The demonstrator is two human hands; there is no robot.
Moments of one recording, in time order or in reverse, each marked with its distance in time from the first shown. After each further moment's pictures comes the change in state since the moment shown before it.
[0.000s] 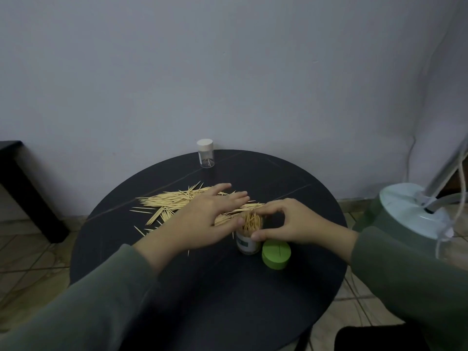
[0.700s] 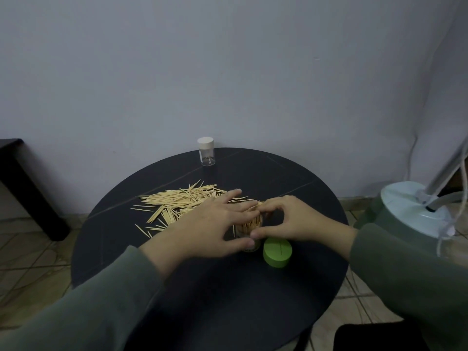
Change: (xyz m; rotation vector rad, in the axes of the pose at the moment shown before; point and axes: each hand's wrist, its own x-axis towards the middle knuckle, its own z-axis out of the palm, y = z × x) left_hand -0.001 0.011 0.004 0.248 -0.200 0.095; right_hand 0.003 0.000 0.002 0.032 0.006 -0.055
